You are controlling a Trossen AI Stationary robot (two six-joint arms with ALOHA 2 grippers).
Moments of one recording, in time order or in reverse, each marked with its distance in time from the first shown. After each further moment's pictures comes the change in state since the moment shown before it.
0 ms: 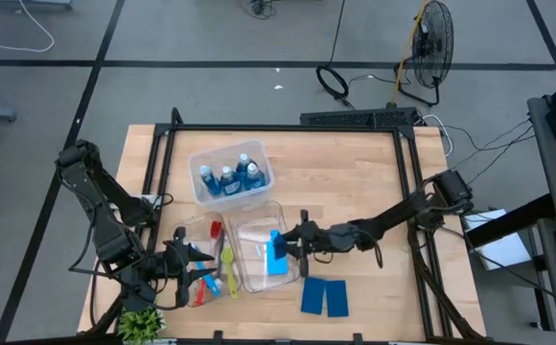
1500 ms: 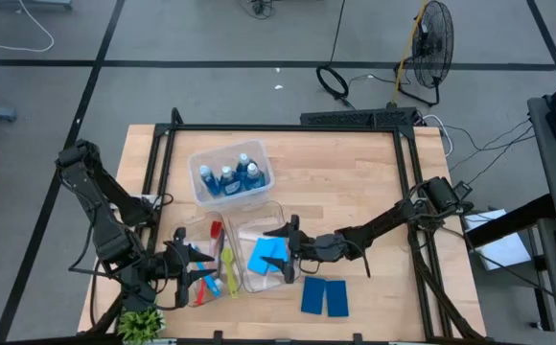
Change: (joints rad) left arm 0.000 0.000 0.000 0.000 0.013 0.000; right arm 0.031 0.107 0.179 -0.099 0.124 -0.101
